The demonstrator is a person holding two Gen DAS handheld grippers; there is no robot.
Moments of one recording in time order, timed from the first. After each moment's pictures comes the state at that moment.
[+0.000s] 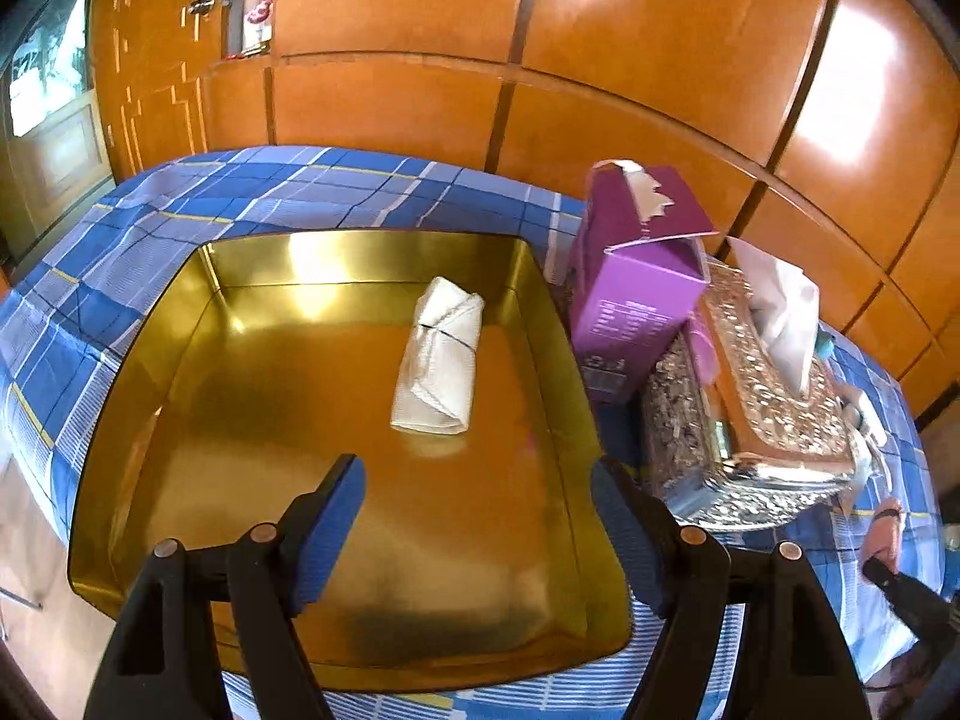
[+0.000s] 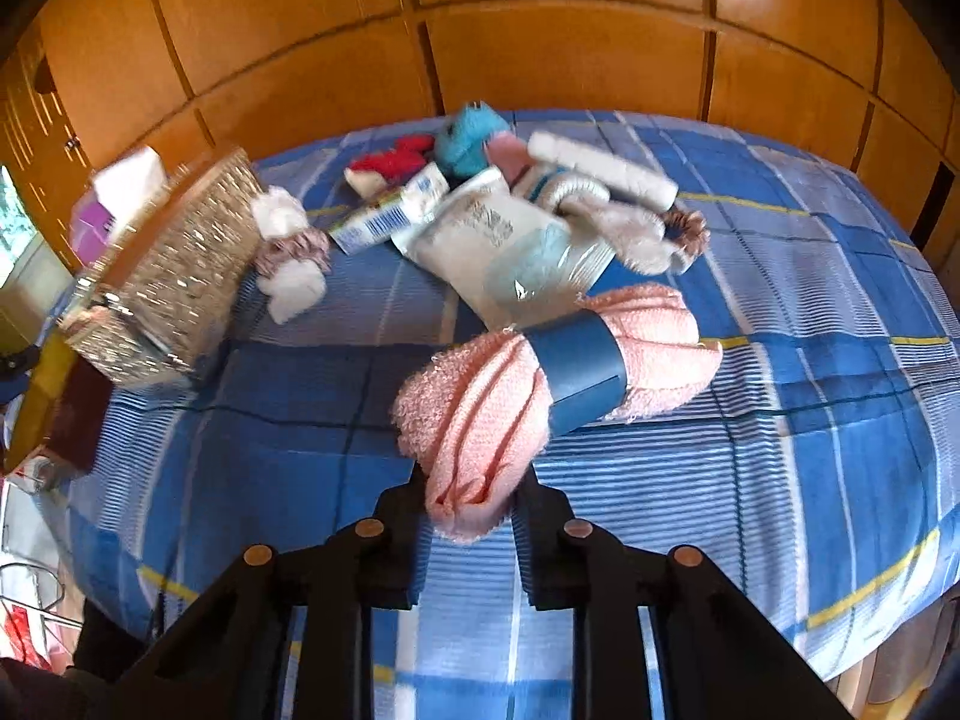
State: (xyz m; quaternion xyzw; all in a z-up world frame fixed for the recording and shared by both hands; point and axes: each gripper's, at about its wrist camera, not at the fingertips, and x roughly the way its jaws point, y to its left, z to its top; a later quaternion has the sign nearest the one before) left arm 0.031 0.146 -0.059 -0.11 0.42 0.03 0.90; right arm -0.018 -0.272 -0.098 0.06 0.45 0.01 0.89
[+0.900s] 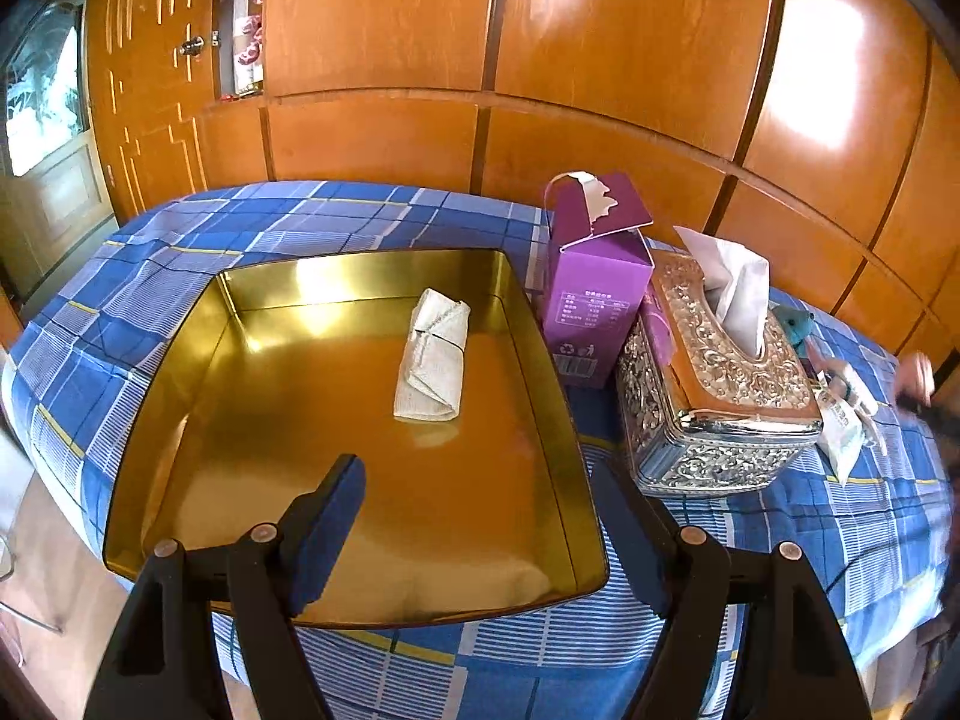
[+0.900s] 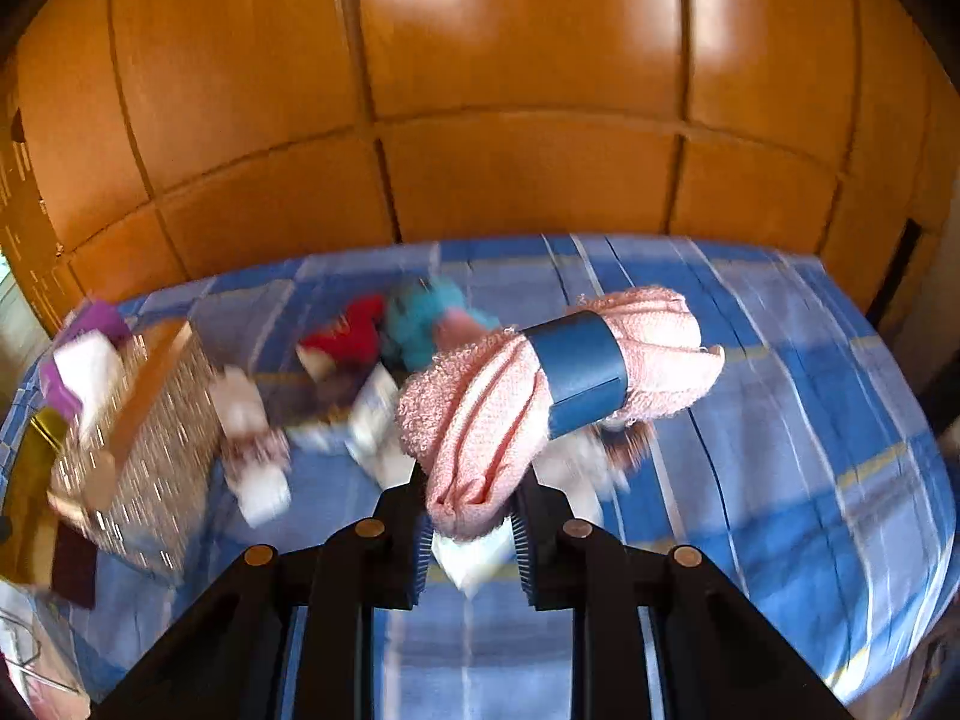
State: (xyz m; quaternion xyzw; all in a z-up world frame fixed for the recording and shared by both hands) left arm -0.003 0.134 -0.040 -0.08 0.39 0.03 0.92; right arm 0.061 -0.288 -0.024 0.04 0.38 -0.04 0.92
